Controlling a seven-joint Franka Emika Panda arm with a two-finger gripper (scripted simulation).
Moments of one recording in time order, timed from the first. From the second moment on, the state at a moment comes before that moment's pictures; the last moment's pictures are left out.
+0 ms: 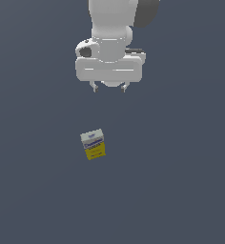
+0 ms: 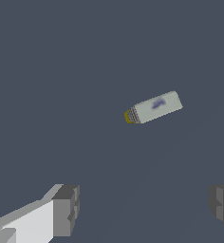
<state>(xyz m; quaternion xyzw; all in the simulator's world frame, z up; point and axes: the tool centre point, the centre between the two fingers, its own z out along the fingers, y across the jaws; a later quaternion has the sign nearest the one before) -0.056 -0.010 0.338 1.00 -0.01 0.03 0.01</state>
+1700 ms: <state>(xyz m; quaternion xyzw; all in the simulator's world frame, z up) 0.012 -0.060 0.248 0.91 -0.41 0.01 -0.01</state>
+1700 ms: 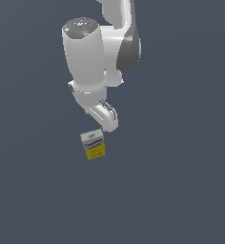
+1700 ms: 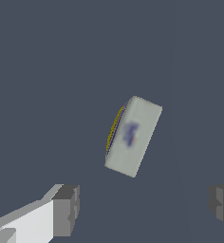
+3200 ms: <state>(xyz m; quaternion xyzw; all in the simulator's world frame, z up) 0.032 -0.084 0.183 0.83 -0.56 0.00 0.00</state>
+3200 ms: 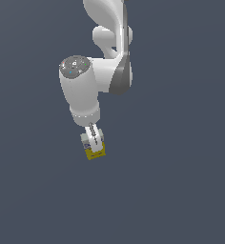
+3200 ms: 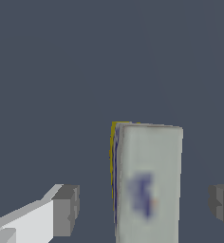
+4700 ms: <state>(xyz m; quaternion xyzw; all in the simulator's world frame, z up) 0.021 -0.097 0.159 0.83 -0.56 0.00 0.00</state>
